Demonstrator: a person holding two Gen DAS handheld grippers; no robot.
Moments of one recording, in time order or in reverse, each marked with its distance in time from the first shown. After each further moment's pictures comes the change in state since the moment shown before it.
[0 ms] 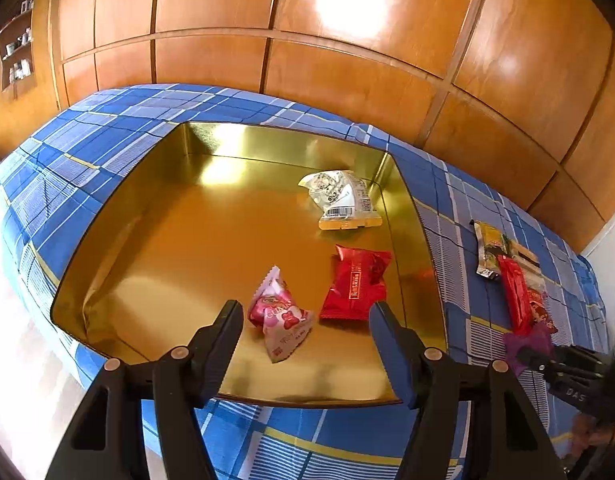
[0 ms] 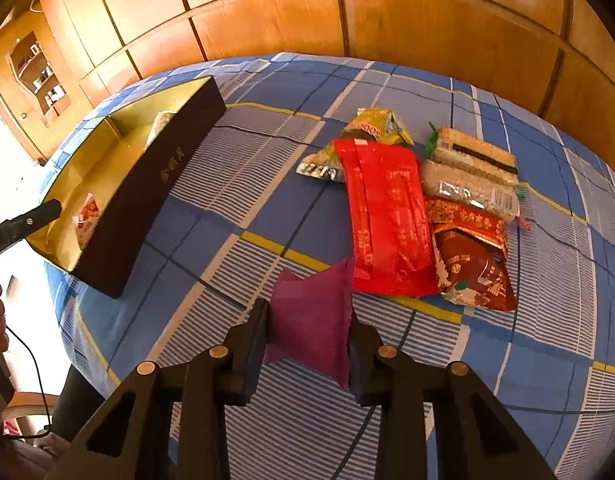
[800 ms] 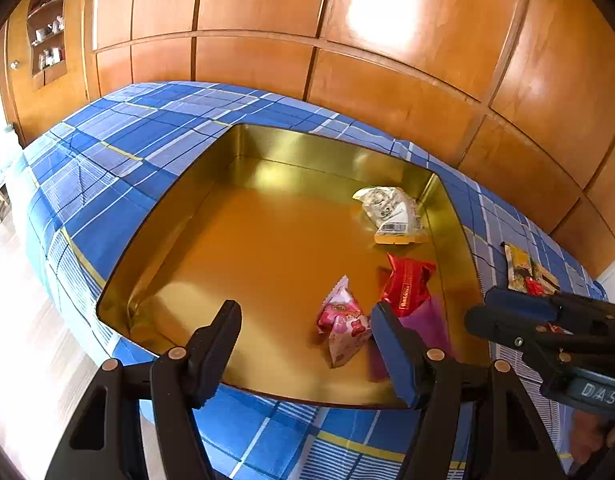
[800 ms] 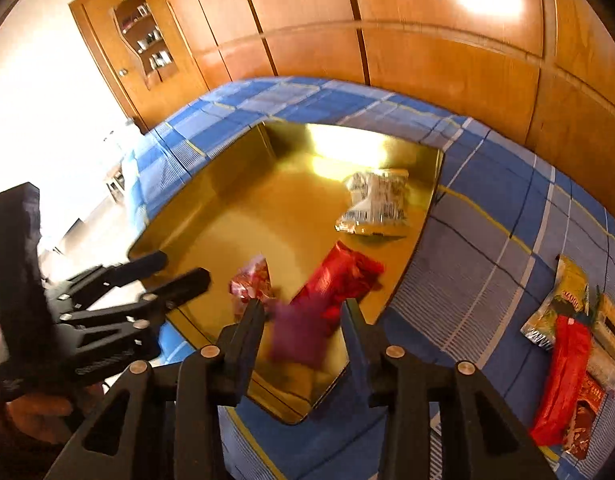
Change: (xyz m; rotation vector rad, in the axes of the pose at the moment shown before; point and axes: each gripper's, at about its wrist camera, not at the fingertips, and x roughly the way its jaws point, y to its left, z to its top) left arm -0.008 0.039 0.000 -0.078 -0.030 0.072; right arm 0.016 0.159 0.070 -0.275 -0.027 0.271
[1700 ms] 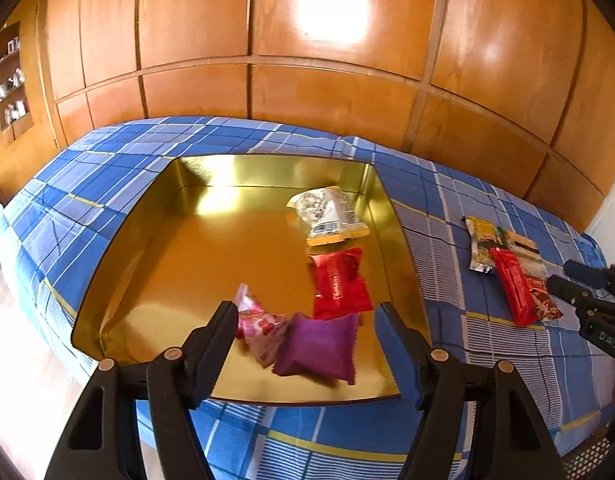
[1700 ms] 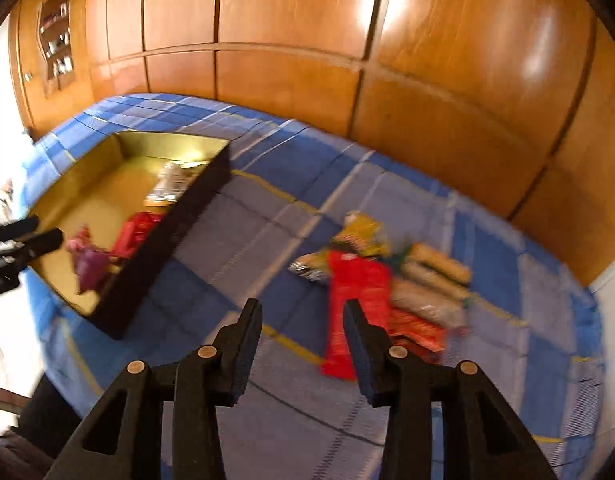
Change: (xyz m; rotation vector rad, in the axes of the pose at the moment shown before) left arm -0.015 -0.064 -0.002 0.188 -0.033 -0.041; right arm -0.094 -0.087 -0.066 0.042 -0.102 -0.513
